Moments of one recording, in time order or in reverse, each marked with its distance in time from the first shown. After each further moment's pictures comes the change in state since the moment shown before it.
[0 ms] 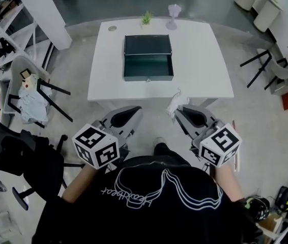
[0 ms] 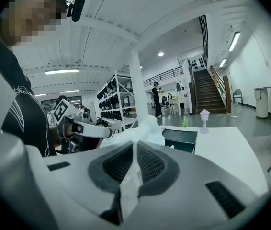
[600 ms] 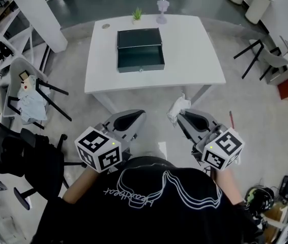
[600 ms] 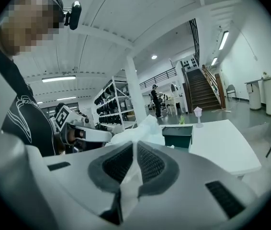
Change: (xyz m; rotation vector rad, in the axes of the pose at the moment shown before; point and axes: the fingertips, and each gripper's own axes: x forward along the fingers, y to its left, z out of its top) left arm -0.023 -0.072 -0.030 0.033 0.035 -0.069; right arm -0.072 0.045 -0.016 0.081 -0.042 -0.031
